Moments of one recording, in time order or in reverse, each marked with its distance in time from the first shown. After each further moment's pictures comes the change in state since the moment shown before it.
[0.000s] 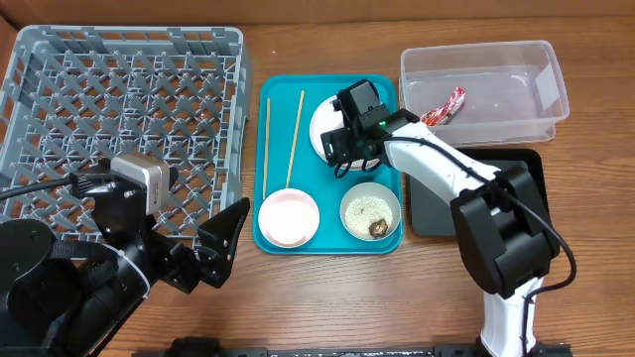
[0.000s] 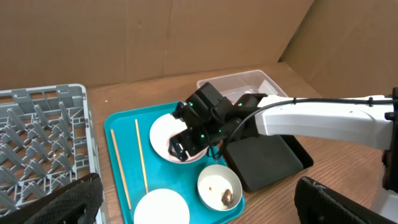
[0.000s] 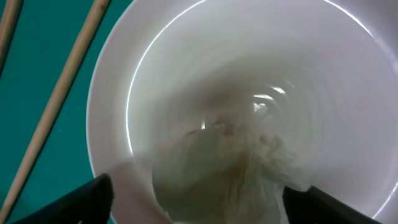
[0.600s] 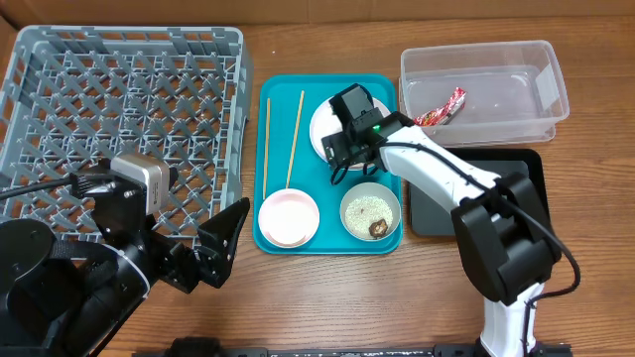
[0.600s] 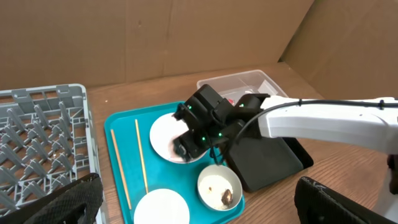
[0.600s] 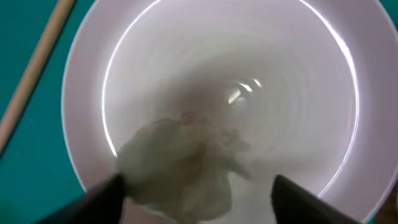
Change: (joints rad) left arm 0.000 0.000 0.000 0.000 0.000 0.000; right arm 0.027 -0.027 0.000 -0.059 0.120 -0.008
